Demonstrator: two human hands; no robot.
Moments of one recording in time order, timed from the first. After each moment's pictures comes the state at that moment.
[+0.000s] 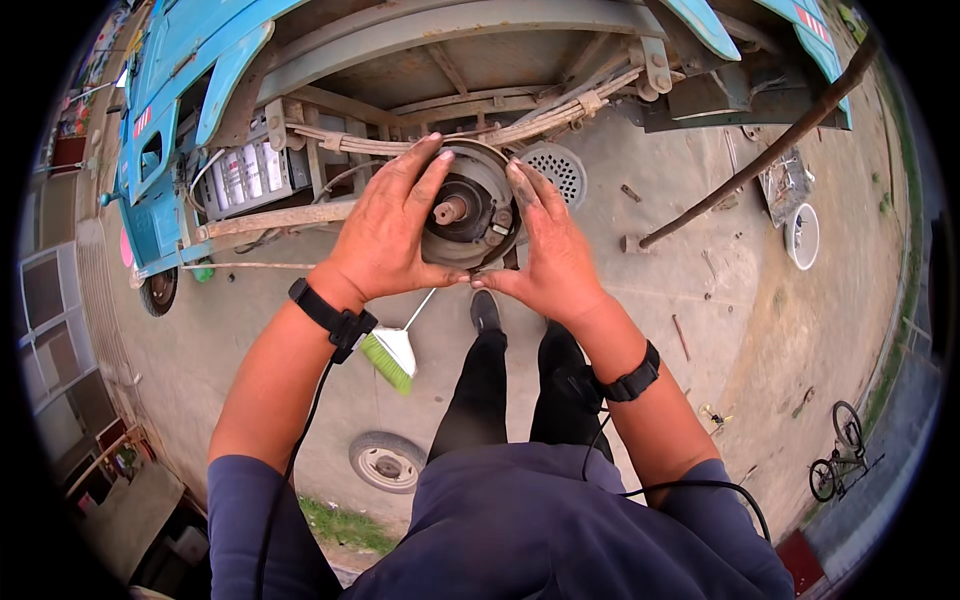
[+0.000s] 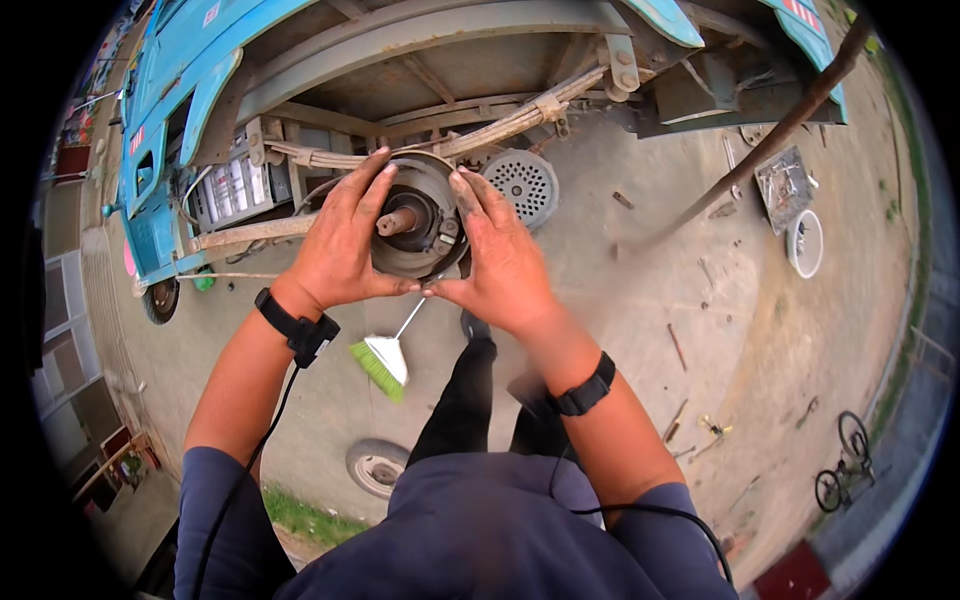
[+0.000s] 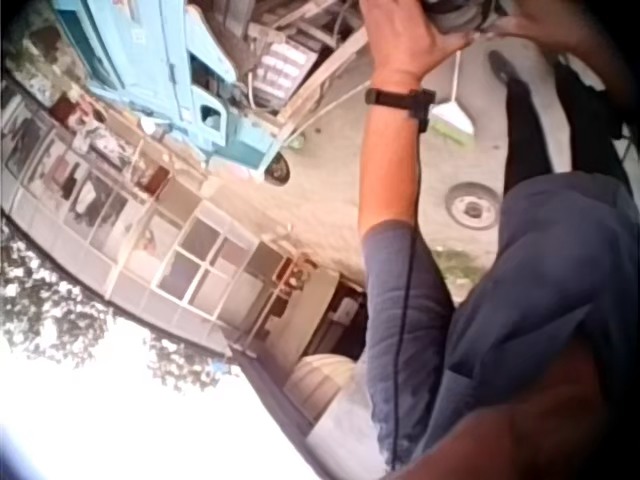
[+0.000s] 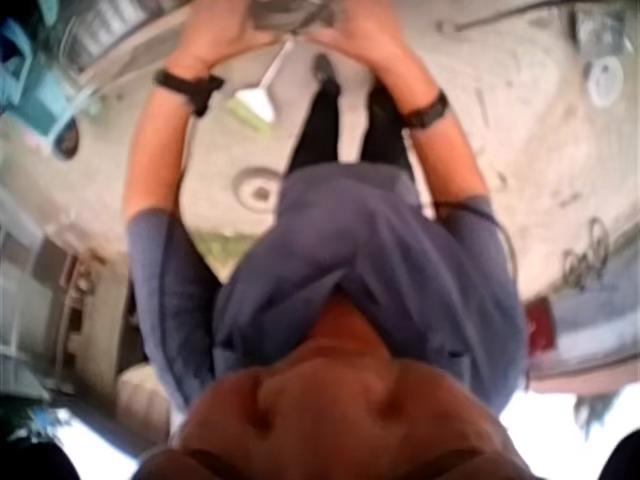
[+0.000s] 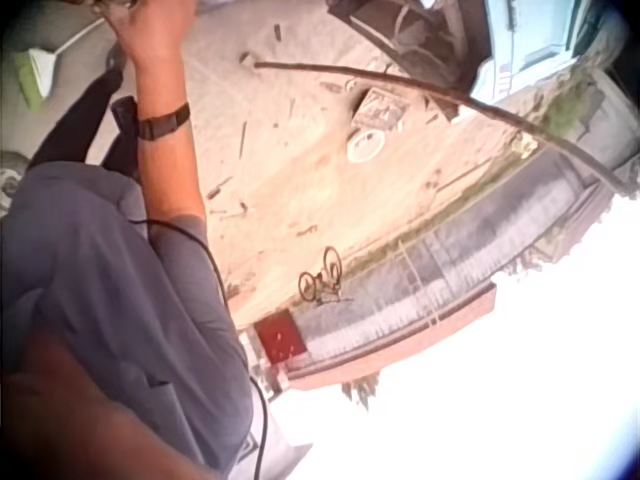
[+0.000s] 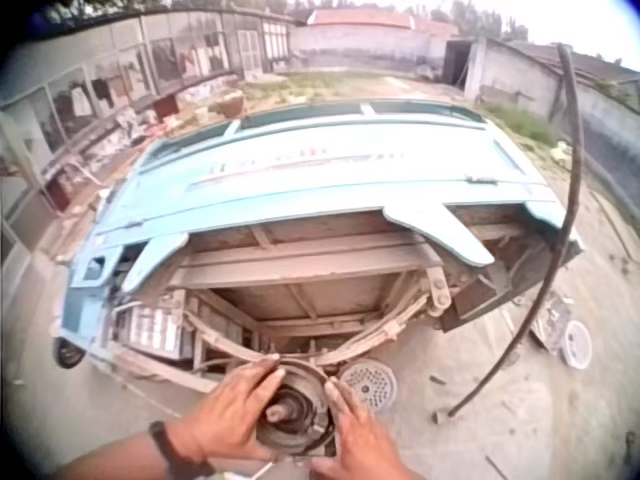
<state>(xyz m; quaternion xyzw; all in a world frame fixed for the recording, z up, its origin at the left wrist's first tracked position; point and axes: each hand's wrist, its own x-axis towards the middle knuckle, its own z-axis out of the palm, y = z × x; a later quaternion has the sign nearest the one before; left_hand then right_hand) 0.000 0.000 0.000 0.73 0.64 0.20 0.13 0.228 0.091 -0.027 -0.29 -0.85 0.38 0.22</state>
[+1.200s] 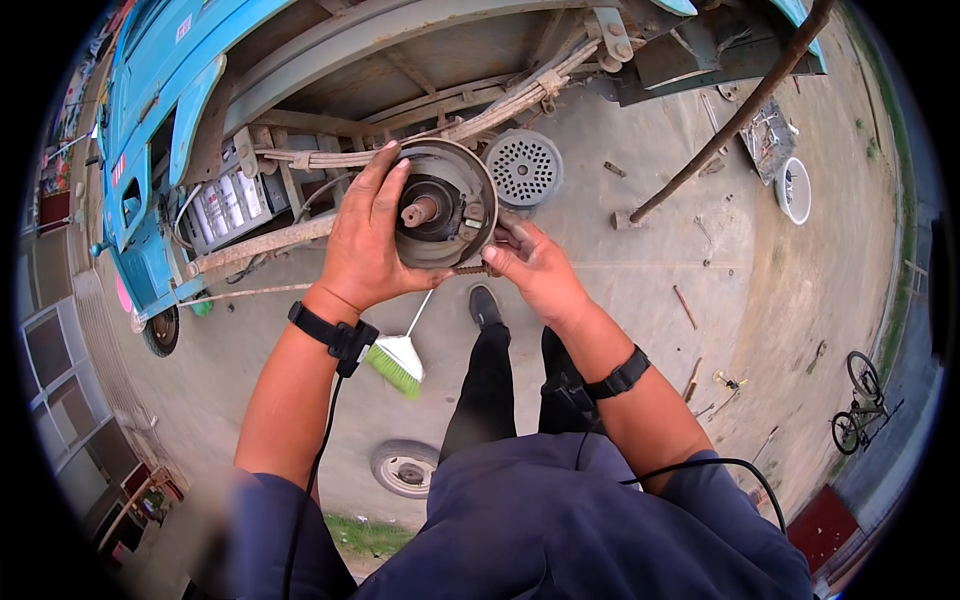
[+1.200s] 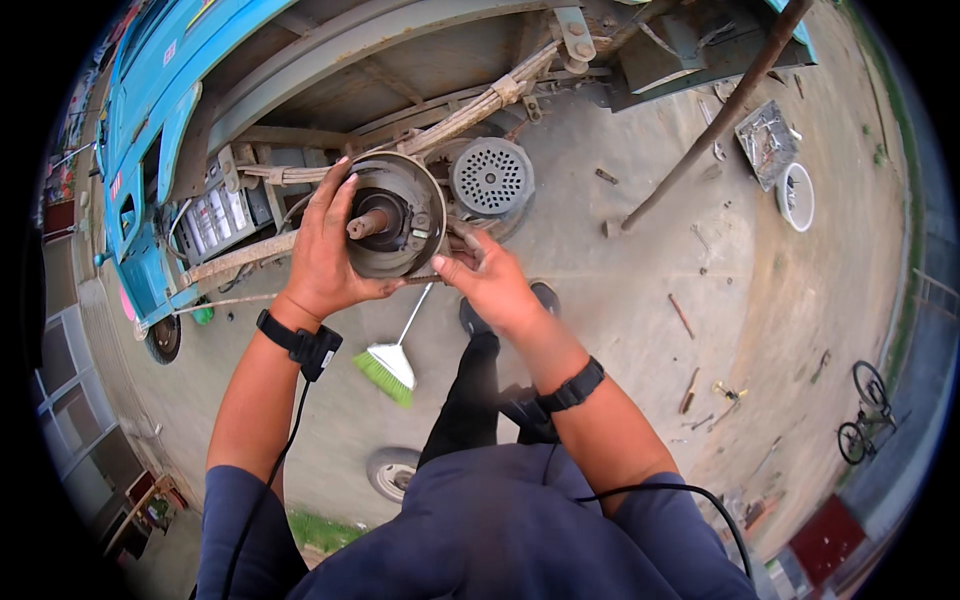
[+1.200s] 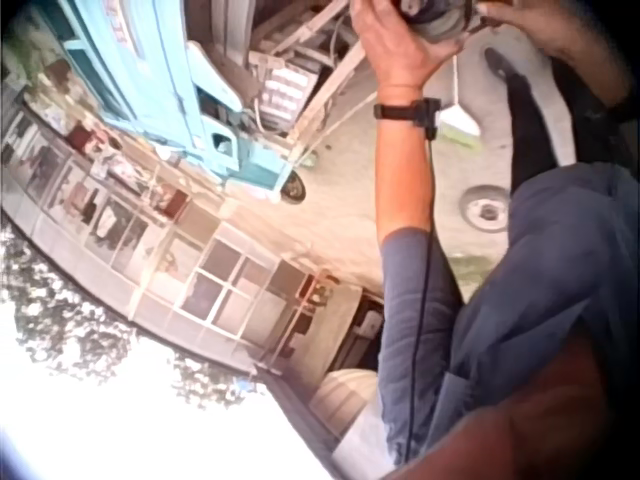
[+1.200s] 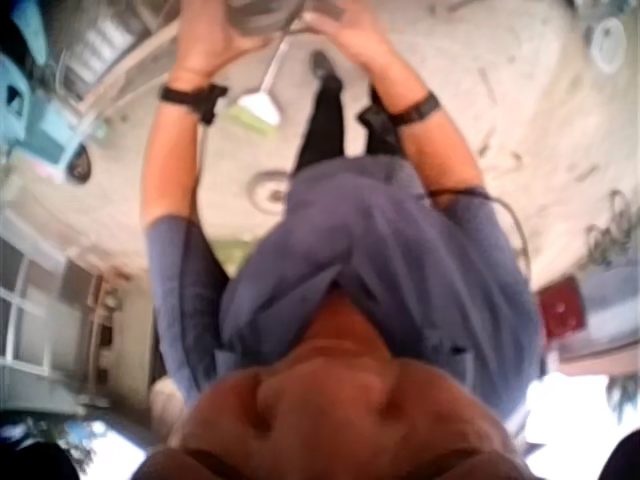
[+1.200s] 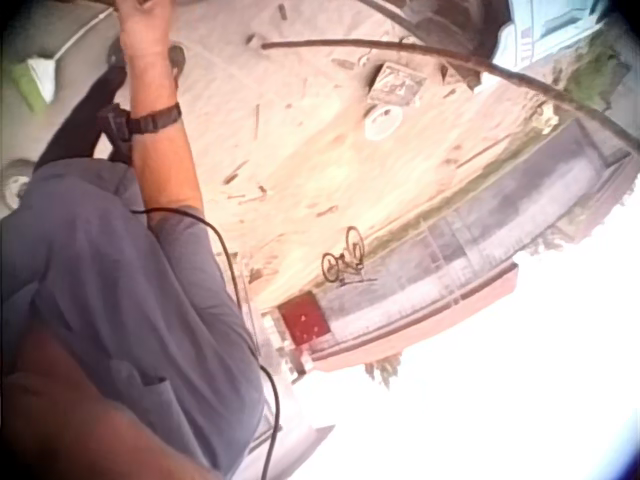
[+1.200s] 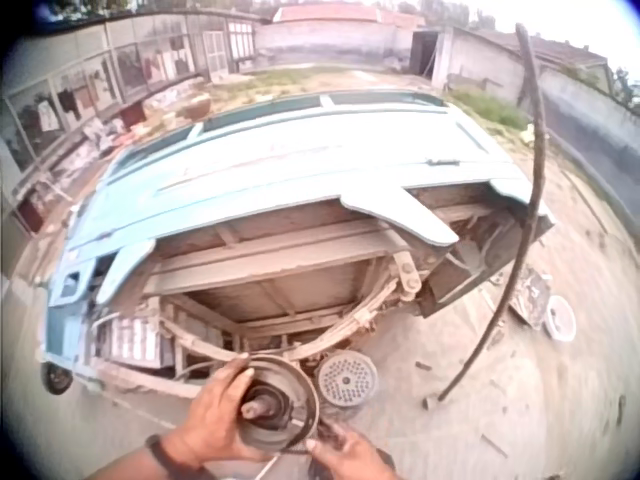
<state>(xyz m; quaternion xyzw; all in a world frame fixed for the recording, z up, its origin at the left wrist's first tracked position) 0.006 -0.003 -0.020 0.72 0.63 0.26 0.08 0.245 0.053 -0.069 -0.38 -0.36 0.82 0.22</state>
